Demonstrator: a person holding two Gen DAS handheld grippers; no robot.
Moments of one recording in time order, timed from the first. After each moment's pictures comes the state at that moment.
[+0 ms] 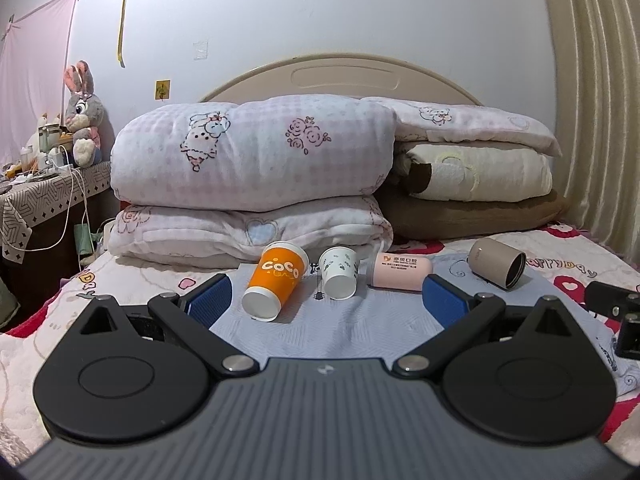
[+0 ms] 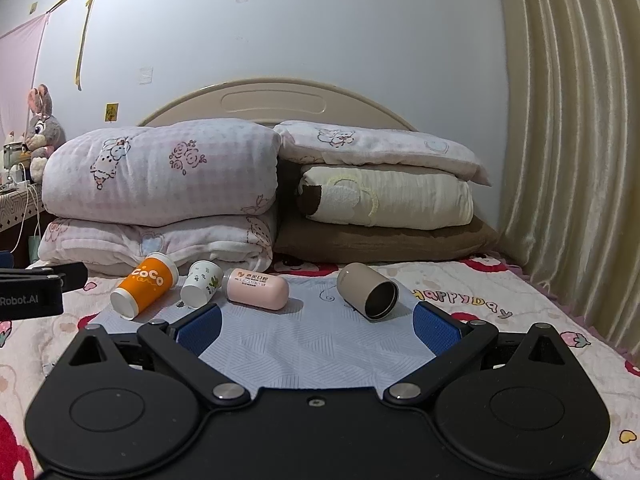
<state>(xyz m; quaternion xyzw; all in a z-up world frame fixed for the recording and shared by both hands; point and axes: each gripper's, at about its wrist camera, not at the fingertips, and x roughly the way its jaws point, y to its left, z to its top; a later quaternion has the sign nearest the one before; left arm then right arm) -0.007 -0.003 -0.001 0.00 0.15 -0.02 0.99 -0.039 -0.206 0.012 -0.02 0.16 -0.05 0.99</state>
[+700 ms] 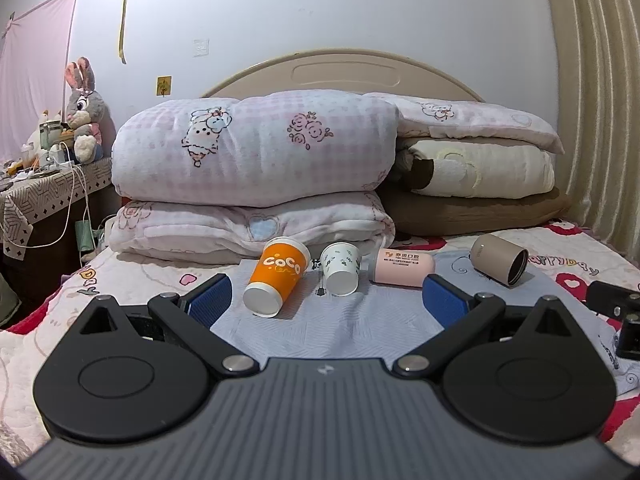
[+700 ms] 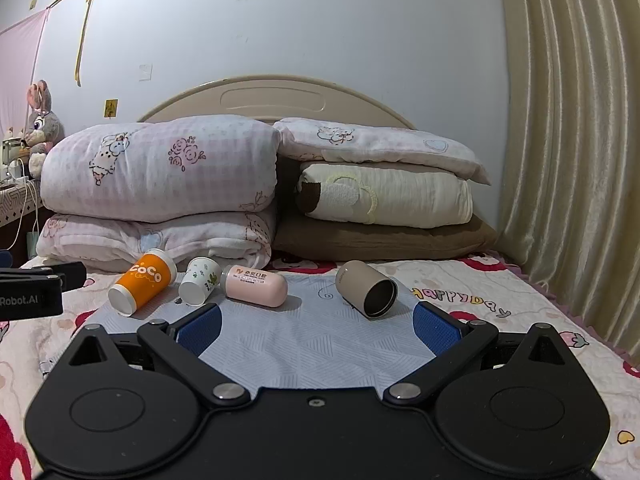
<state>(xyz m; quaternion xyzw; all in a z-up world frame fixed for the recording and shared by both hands) -0.009 0.000 -0.008 0.00 0.16 -0.02 0.99 -0.039 -0.209 0.010 -0.02 0.17 -0.05 0.98</state>
